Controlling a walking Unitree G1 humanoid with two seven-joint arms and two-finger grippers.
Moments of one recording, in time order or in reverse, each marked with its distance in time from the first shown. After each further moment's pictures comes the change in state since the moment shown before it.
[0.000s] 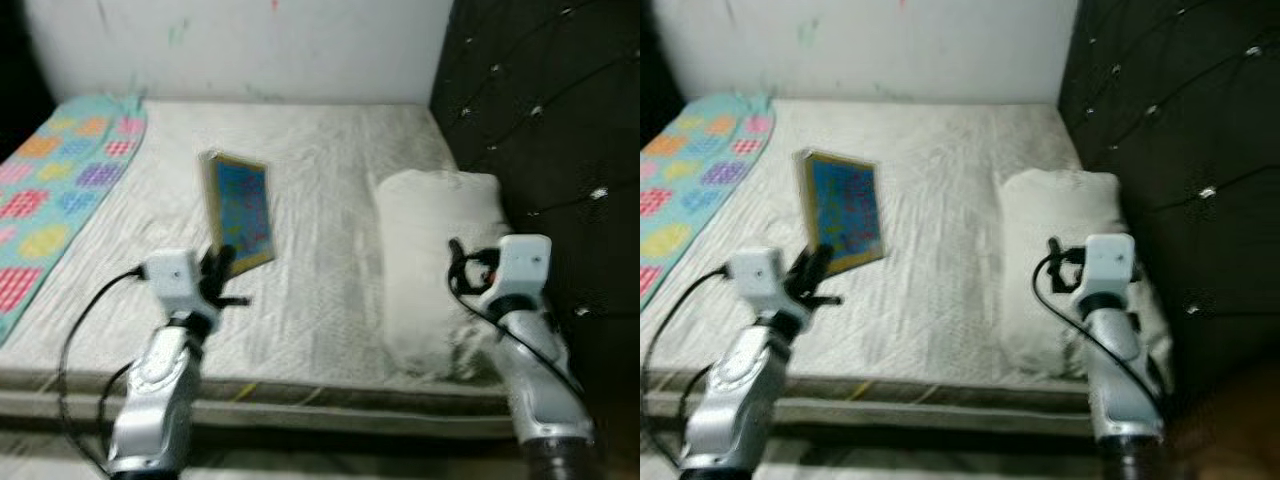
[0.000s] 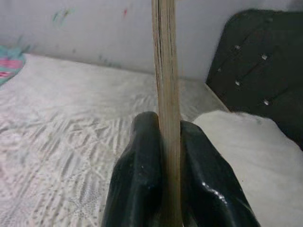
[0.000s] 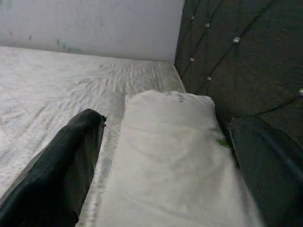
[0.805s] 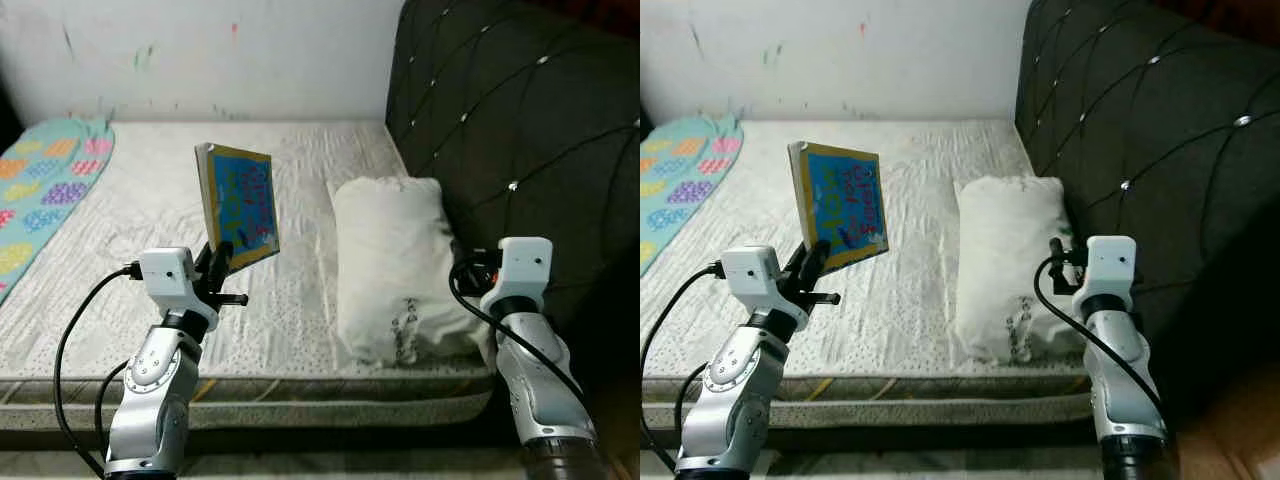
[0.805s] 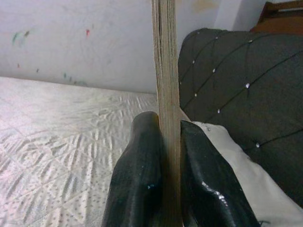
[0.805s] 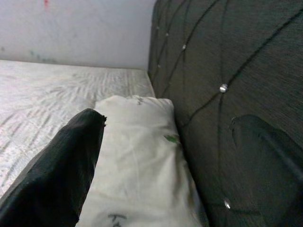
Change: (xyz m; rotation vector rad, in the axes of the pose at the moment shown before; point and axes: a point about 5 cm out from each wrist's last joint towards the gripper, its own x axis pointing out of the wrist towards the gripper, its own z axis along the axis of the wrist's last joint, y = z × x) left arm -0.002 -0.009 0.003 -0.017 -0.032 -0.073; right arm -0.002 -0.006 -0.003 -0.009 0.008 -0.017
